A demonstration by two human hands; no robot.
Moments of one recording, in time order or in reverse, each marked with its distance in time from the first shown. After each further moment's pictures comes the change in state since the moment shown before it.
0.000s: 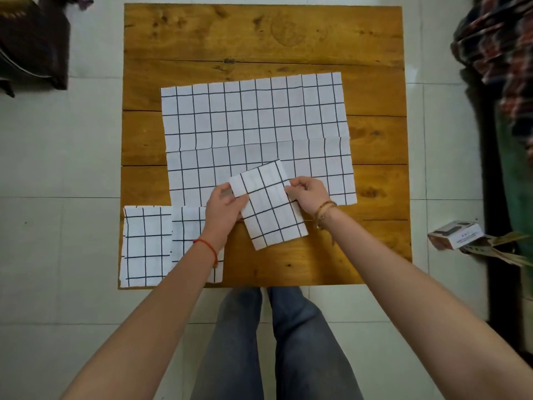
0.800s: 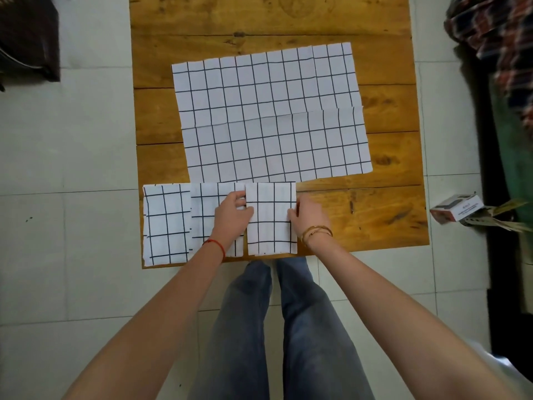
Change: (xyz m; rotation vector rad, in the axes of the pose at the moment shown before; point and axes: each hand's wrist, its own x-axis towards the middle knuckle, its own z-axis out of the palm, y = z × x) left_hand -0.022 -0.053 -0.054 0.461 -0.097 0.085; right_hand -0.075 0.053 0.084 -0.742 0.172 0.032
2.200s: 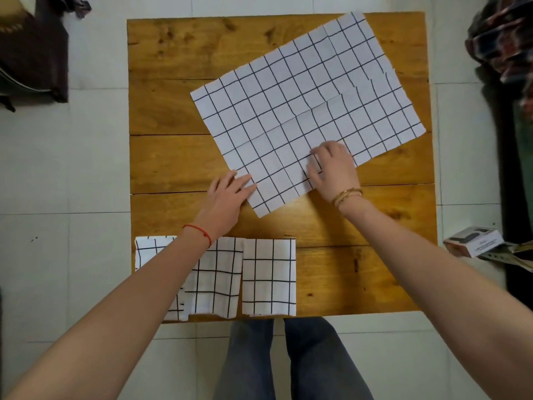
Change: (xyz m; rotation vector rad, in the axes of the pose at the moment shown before) left_hand 0.121 0.076 -0.037 1.033 -0.009 0.691; right_hand 0.171 -0.021 -0.126 -0.168 0.314 -0.460
